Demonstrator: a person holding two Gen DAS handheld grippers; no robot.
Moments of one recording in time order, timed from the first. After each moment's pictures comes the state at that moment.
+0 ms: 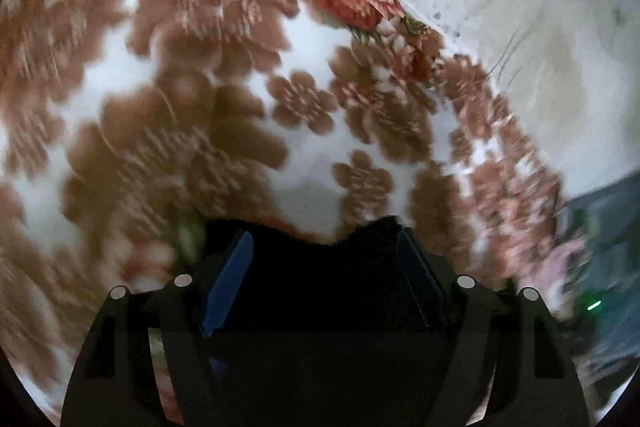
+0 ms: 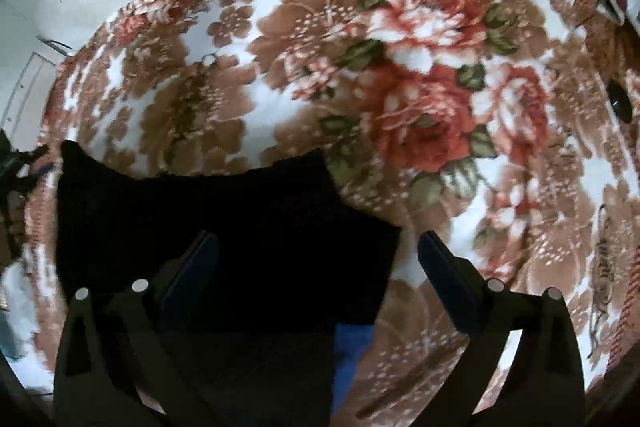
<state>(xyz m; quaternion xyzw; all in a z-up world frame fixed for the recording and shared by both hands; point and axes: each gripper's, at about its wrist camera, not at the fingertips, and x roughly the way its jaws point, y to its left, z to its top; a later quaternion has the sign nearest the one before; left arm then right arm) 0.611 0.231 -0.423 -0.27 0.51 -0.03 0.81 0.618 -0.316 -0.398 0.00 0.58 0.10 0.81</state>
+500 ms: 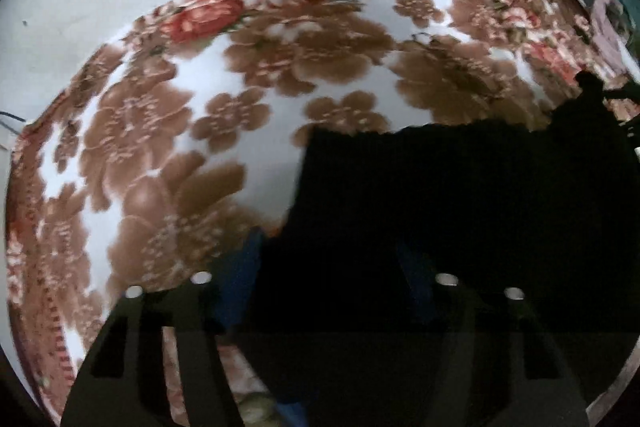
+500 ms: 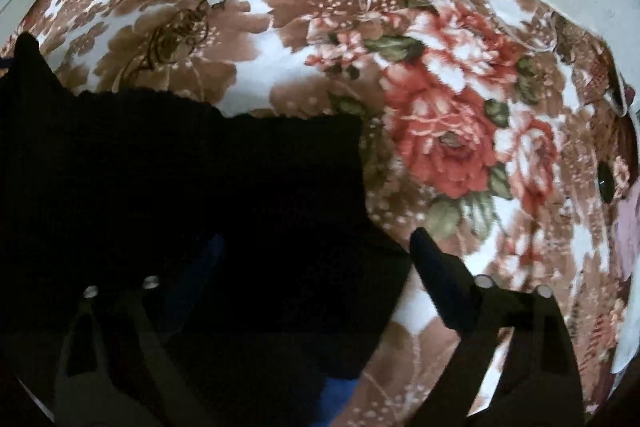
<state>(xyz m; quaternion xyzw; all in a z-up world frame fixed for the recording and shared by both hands) 0.609 0.143 -0.445 0.10 0.50 -0.13 0.85 0.612 -0.272 -0.467 -0.15 0.54 0.11 0.82</state>
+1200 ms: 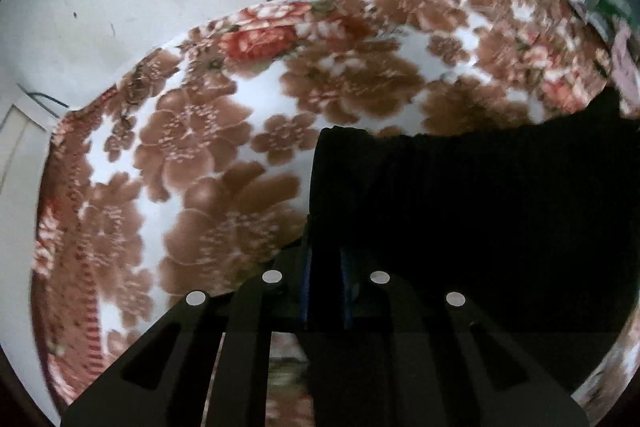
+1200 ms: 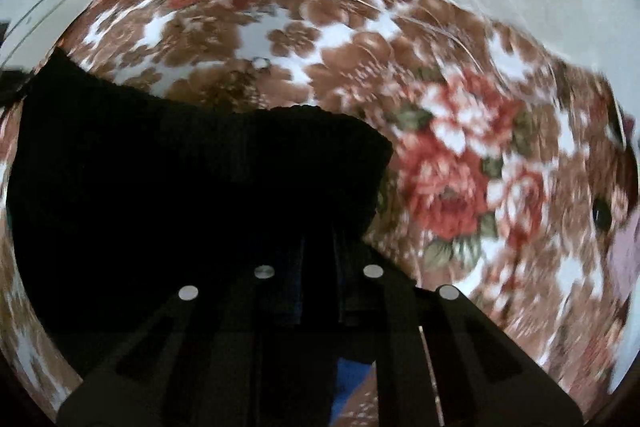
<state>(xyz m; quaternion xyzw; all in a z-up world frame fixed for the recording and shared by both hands) 0.589 0.169 -0.393 0.10 0.48 -0.06 0.87 0.597 -0.248 -0.391 -0.16 0.49 0.16 0.84</state>
